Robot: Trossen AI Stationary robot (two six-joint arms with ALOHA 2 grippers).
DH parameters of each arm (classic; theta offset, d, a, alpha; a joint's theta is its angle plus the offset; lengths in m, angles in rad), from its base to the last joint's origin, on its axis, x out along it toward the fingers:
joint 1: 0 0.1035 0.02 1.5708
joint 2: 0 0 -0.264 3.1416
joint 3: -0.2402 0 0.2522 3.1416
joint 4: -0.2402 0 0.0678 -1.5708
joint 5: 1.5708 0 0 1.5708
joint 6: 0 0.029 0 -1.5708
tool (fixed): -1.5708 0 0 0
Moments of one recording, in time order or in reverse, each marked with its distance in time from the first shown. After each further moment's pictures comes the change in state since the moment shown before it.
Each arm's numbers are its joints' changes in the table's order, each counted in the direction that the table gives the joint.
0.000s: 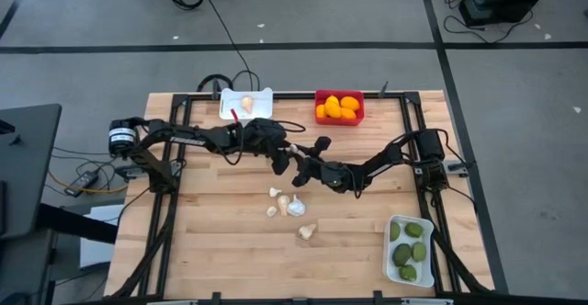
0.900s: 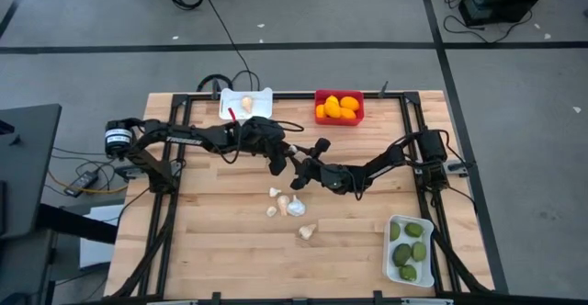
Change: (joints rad) left arm 0.029 0.043 0.002 -0.020 -0.025 0.058; right arm 0.034 0.008 -0.005 -0.037 0.022 0.139
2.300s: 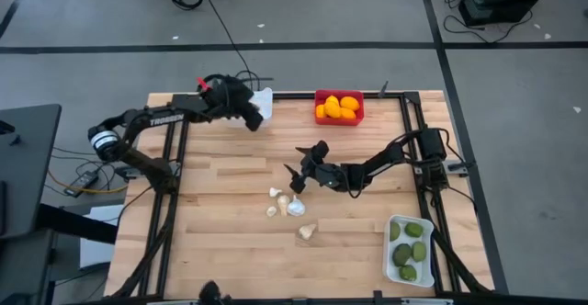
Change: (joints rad) left arm 0.432 0.119 -0.003 -0.312 0.111 0.155; right arm -0.044 0.002 0.002 -0.172 0.107 0.534
